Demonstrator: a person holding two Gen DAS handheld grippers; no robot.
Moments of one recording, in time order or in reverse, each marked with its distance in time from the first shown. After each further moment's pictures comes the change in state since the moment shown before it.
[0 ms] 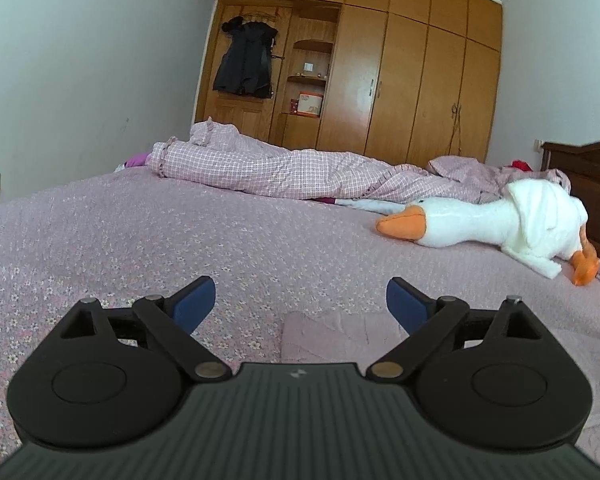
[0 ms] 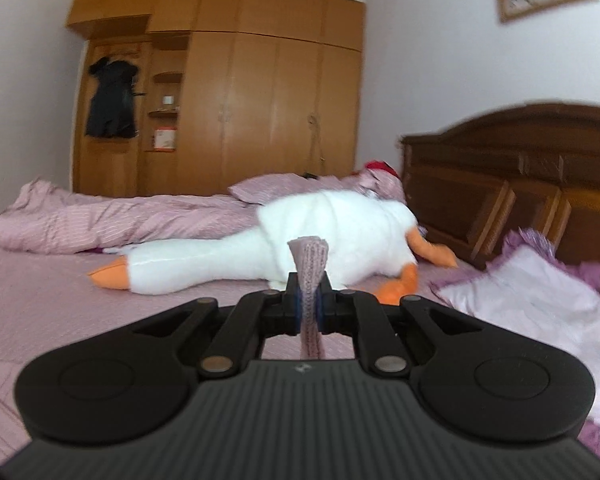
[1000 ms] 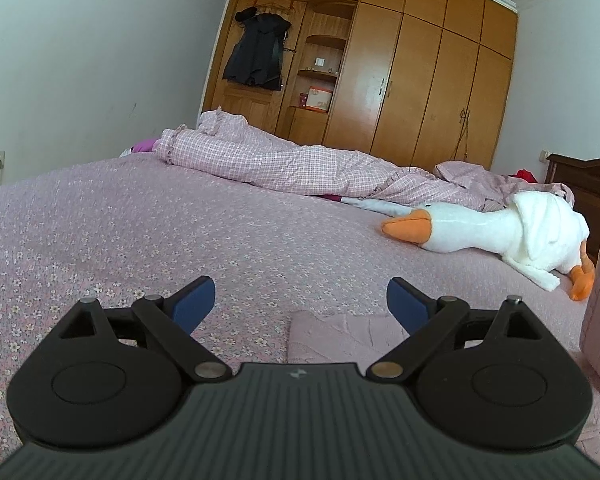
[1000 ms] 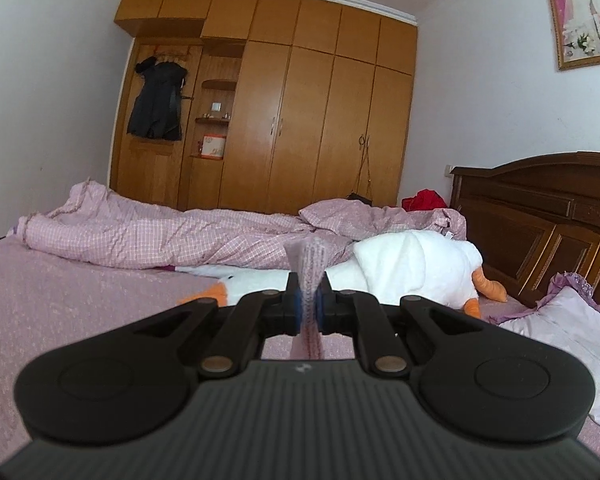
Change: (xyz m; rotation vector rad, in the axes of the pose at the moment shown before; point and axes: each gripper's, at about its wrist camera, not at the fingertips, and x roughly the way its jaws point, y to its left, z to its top) left arm 0.002 0.016 0.006 -0.053 0.024 0.004; right arm -0.030 0.160 0.056 -0.053 -0.032 0.069
